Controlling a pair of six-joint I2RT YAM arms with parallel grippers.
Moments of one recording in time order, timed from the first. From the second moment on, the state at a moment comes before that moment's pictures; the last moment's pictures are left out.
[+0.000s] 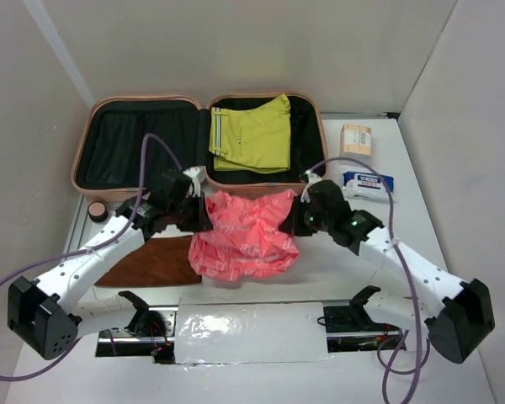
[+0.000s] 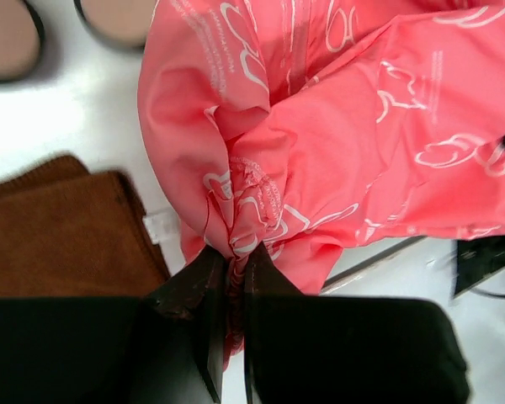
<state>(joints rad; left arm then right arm) -0.54 1.14 0.93 -0.66 0.14 -0.50 0.60 1.06 0.74 -0.40 -0.19 0.59</state>
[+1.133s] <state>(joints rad) -0.24 2.28 2.29 -0.48 0.23 -0.49 0.12 2.22 2.19 -0.49 -0.32 0.19</state>
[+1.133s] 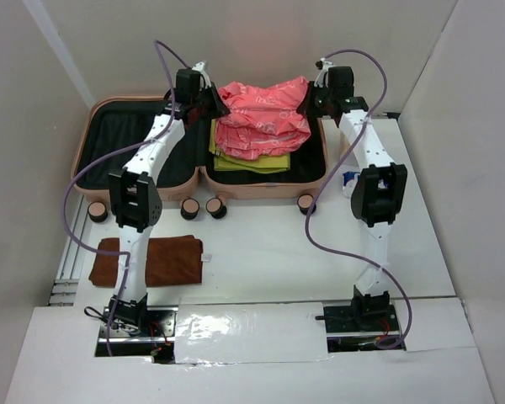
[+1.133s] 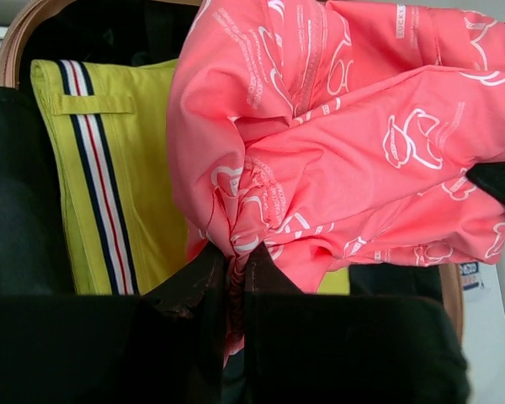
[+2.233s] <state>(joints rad) -0.13 2.38 2.34 -0.29 0.25 -0.59 0.05 2.36 2.36 -0.52 -0.34 0.12</state>
